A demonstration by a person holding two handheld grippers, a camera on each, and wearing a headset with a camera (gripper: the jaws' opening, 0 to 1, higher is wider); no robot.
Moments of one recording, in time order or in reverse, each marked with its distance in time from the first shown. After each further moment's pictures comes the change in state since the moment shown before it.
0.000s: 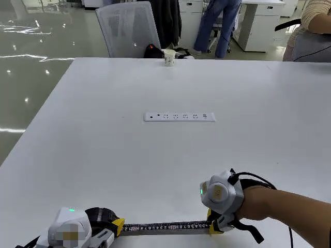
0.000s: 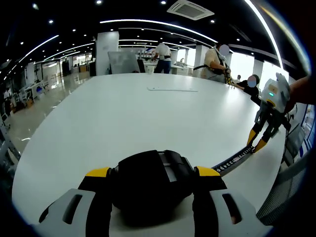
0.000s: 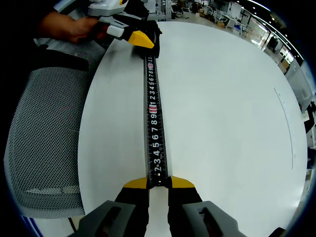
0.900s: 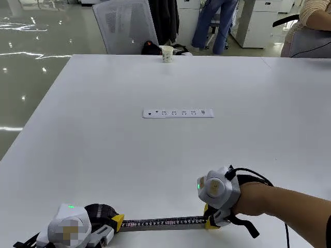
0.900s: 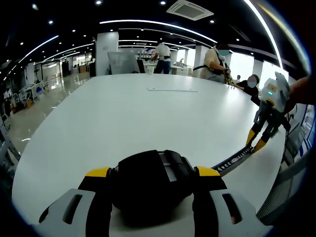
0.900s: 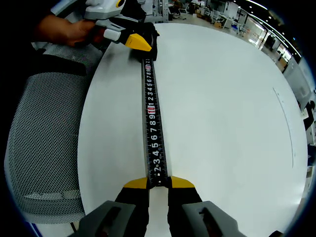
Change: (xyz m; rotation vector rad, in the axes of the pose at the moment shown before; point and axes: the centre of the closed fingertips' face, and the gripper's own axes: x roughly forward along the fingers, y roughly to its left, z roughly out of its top) left arm 0.000 0.000 0.001 0.003 -0.004 -0.001; right arm 0.002 -0.001 0.007 0.023 -0.016 -0.004
